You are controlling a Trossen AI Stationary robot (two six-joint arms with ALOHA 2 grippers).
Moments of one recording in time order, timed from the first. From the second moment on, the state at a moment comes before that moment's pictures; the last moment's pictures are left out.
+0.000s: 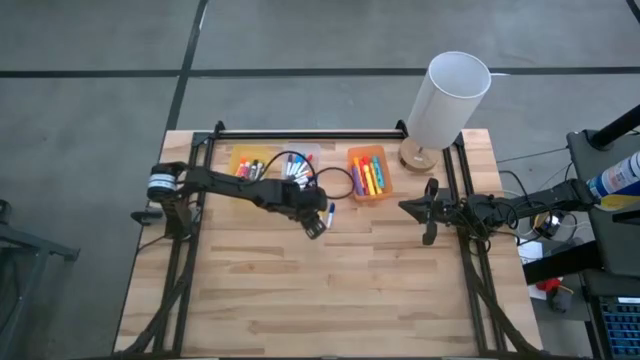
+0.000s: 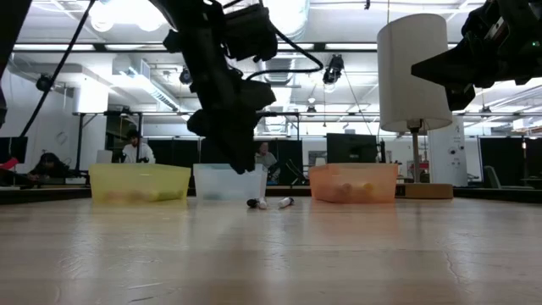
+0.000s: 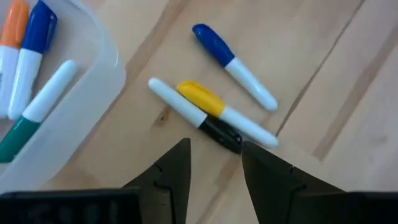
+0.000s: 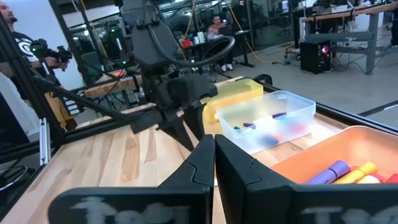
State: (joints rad) left arm 0.04 1.77 1.22 -0.57 -0.15 -0.53; right arm 0.19 0.35 0.07 0.27 0.42 0.27
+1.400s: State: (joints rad) left arm 0.03 1.92 1.23 -0.55 -0.21 -0.64; right arm 0.19 0.35 0.07 0.27 0.42 0.27
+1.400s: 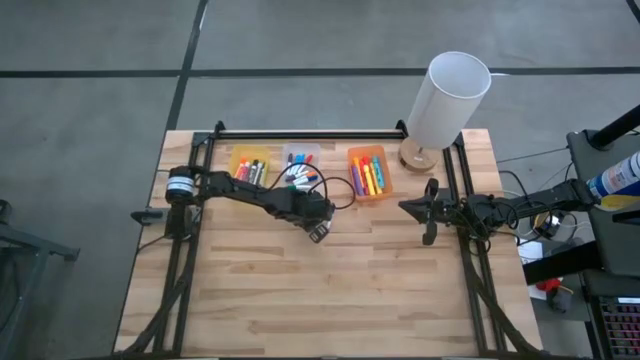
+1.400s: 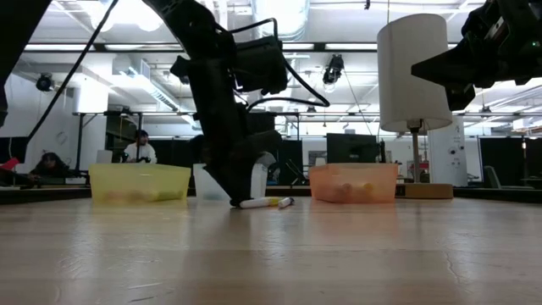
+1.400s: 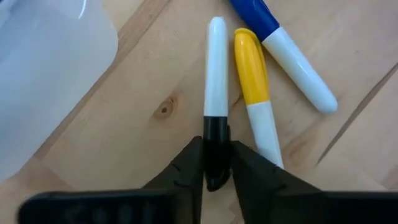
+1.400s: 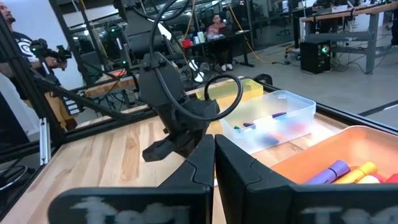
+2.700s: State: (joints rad) left arm 0.23 1.64 1.25 -0.68 -0.47 -0.46; right arm 0.19 0.35 0.07 0.27 0.42 0.27
